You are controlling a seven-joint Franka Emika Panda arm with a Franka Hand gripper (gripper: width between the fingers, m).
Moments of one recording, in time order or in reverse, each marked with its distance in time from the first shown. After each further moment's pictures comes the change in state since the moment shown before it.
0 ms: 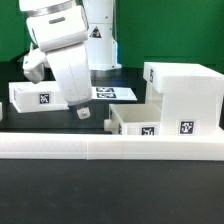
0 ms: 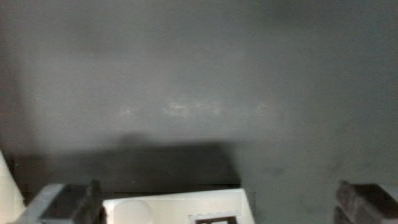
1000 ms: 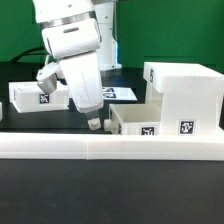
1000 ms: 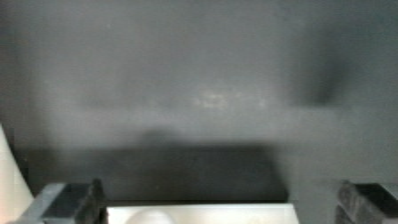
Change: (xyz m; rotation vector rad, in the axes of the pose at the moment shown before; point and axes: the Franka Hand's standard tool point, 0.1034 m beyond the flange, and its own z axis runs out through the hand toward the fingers) arm 0.015 0.005 0.024 -0.120 -0.037 0.035
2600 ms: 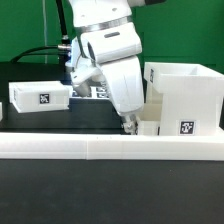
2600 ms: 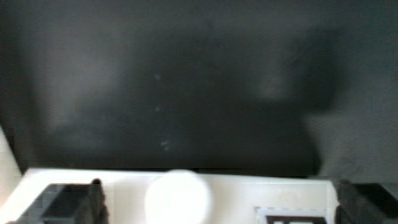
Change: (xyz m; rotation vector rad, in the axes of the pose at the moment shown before) arm 0.050 0.006 0.017 0.014 -0.002 -0.038
